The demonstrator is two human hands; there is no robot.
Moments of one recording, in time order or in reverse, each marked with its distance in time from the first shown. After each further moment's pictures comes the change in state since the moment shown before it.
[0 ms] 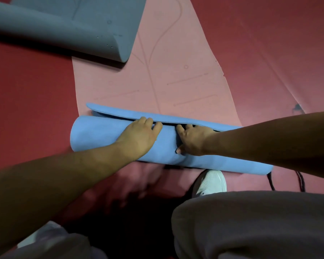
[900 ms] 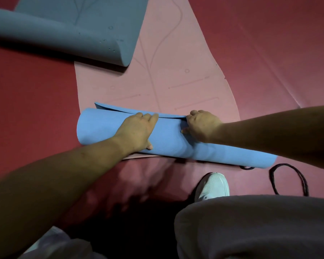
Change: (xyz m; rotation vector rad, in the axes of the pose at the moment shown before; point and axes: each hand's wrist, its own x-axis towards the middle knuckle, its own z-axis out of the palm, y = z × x) left_hand 0.019 -0.025 -0.006 -0.053 -0.146 -0.082; right_hand 0.017 0.029 -0.028 -0.037 0.187 0.040
